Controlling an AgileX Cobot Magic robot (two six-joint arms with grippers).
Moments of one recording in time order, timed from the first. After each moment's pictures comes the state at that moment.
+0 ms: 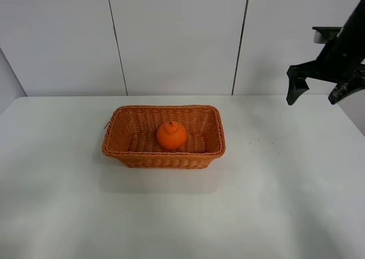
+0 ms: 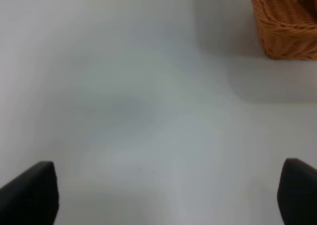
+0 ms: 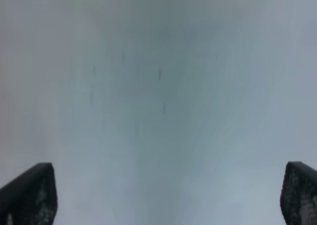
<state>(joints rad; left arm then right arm) -0.03 -0.01 -0.49 0.03 1.06 0.01 0.02 1.74 -1.51 0.05 1.22 0.00</state>
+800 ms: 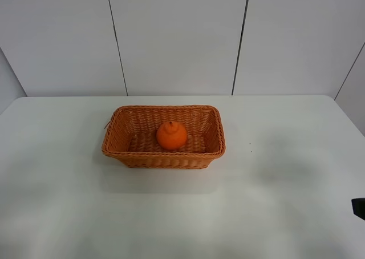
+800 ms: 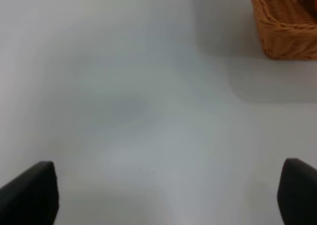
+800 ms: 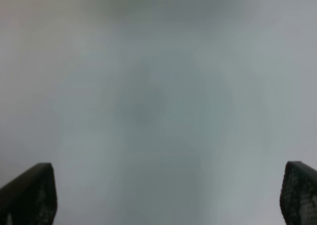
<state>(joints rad) -0.03 -0.01 -0.49 0.03 1.06 0.01 0.02 0.46 -0.51 0.05 1.02 -0.01</state>
